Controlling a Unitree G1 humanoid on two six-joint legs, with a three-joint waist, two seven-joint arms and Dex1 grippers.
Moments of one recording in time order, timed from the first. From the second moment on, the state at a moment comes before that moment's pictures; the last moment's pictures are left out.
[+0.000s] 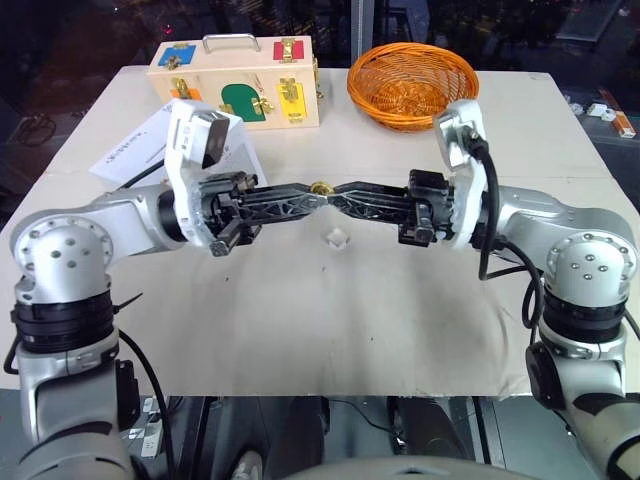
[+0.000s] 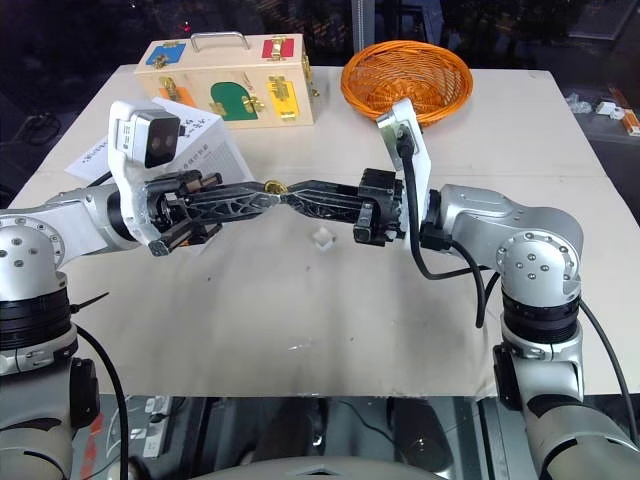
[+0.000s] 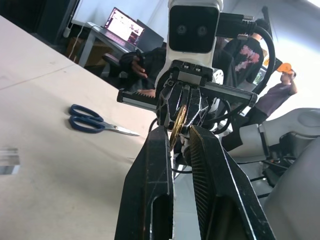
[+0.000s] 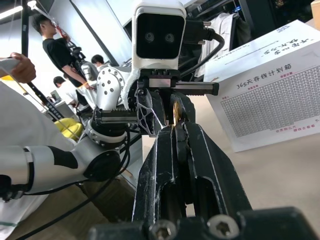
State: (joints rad) left arm -0.64 0.80 0.24 -0.17 -1.34 1.20 -0.90; right arm -0.76 -0.35 -0.04 -0.44 1.14 1.13 0.50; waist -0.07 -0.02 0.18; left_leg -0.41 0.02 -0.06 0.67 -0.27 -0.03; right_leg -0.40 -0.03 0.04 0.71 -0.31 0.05
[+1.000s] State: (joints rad) left arm -0.62 0.83 0.27 -0.17 -1.32 1.19 -0.95; right arm -0.76 -0.36 -0.02 -0.42 1.19 1.13 0.47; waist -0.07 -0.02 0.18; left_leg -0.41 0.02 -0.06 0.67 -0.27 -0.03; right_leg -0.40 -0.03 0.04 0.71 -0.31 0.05
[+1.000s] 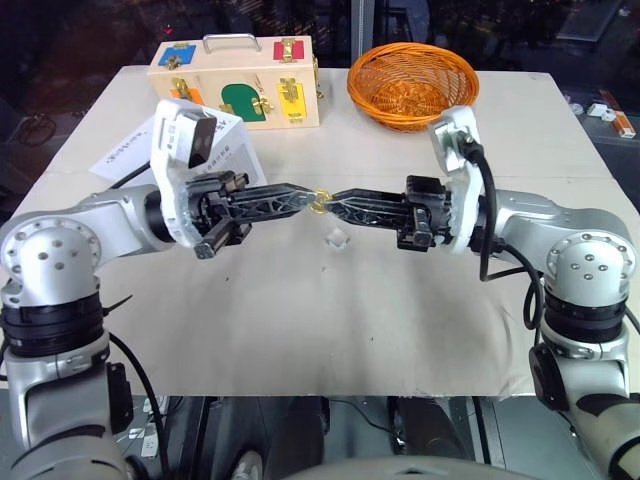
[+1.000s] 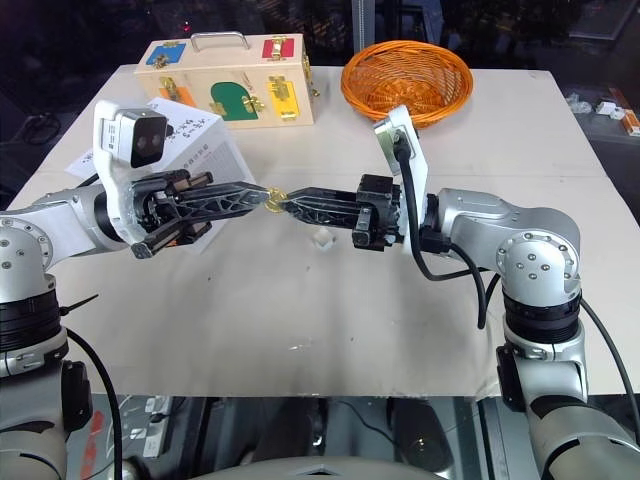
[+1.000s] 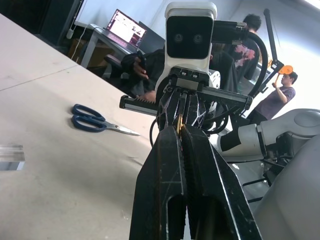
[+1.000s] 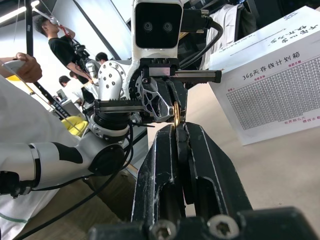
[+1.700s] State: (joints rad) left arm -0.62 0.94 0.37 -0.07 -1.29 1.19 -0.87; right arm -0.70 -0.55 -0.05 -0.52 1.05 0.97 0.53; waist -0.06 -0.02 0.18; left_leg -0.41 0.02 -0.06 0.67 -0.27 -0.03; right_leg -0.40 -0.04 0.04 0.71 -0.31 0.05
